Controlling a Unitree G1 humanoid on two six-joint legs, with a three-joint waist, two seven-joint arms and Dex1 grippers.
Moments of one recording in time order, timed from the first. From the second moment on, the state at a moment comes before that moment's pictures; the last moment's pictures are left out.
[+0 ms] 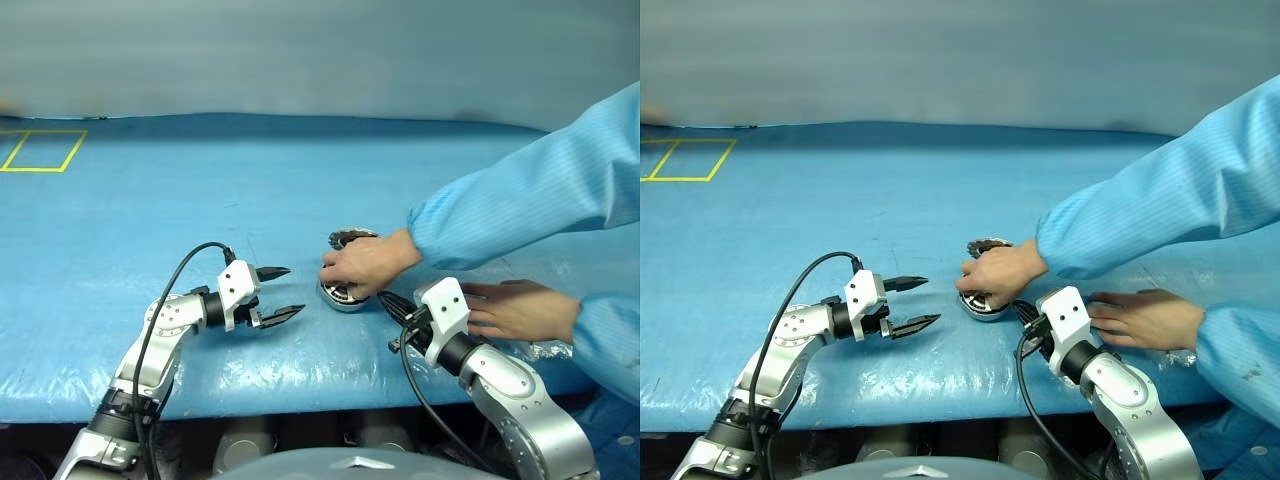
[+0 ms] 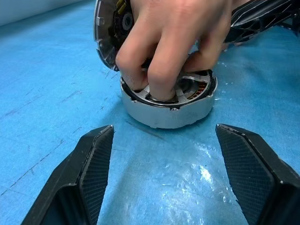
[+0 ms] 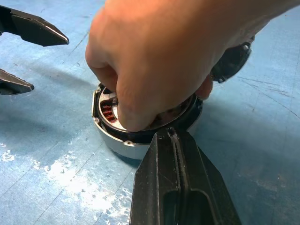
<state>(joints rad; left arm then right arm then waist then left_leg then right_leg) -0.09 0.48 -0.17 -0.04 -0.21 0.01 -0.96 0.30 -0.42 0.06 -0.68 0.28 0.56 0.39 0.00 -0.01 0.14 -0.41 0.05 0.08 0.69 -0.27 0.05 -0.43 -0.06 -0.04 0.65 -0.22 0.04</state>
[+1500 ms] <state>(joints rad) -0.10 0.48 -0.17 -0.03 -0.22 0.01 -0.96 0.29 -0.42 0.07 -0.68 0.28 0.56 0.38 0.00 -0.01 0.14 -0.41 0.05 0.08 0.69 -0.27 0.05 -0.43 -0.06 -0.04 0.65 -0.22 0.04</state>
